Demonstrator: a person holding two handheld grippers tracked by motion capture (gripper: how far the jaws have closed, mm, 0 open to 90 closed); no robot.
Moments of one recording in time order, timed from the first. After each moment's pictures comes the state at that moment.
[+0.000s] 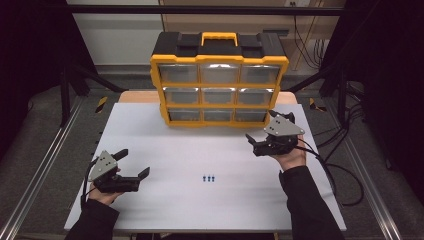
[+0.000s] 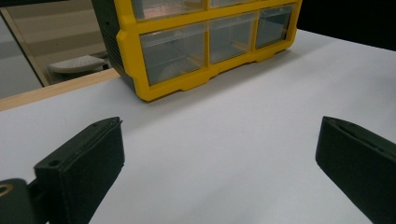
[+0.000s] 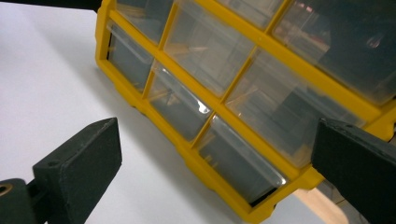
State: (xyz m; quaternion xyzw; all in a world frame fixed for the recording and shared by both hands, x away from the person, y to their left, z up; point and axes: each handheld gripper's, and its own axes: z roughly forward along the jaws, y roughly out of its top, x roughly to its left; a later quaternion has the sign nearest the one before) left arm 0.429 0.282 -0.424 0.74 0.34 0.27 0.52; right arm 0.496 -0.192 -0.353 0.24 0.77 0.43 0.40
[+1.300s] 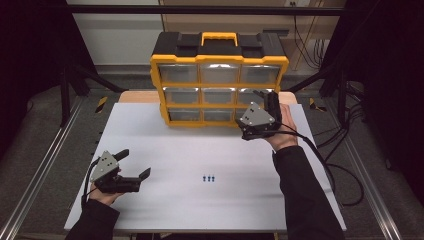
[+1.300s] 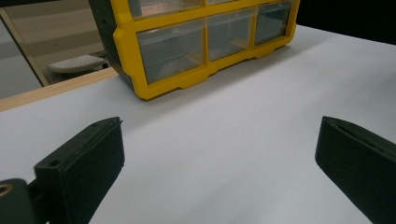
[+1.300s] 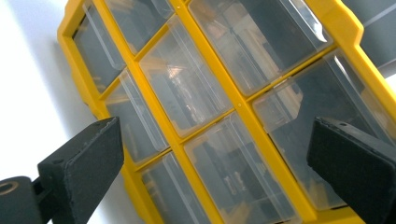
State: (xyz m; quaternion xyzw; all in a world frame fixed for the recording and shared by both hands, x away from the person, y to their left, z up) left arm 0.430 0.280 -0.425 0.74 0.33 0.27 0.51; right arm 0.522 -0.147 -0.319 0.12 0.79 0.32 0.50
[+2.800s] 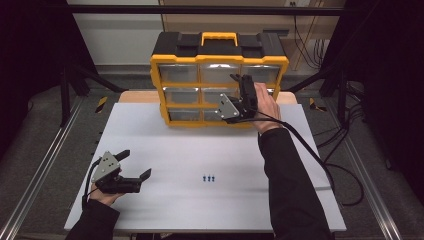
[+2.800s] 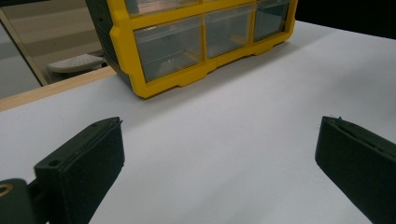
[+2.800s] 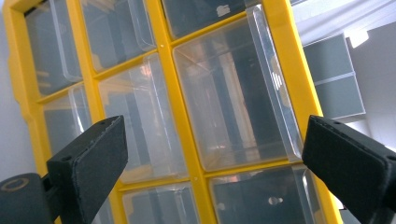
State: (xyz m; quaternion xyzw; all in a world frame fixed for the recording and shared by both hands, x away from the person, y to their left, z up) left arm 0.429 0.278 -0.426 0.75 0.33 0.27 0.51; right arm 0.551 -0.093 -0.299 0.01 0.78 0.23 0.58
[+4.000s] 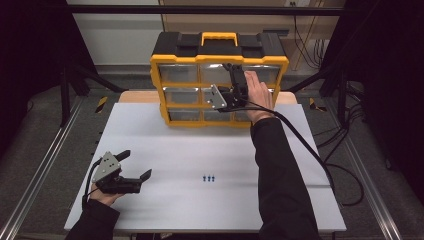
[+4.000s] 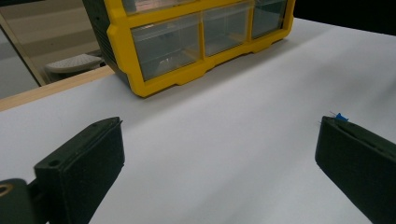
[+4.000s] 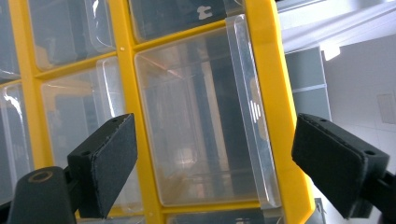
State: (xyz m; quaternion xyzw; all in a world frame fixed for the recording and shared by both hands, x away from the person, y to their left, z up) left arm 0.430 0.278 -0.427 0.75 0.33 0.27 0.51; right arm 0.581 -0.074 -0.292 -0.02 0.76 0.19 0.62
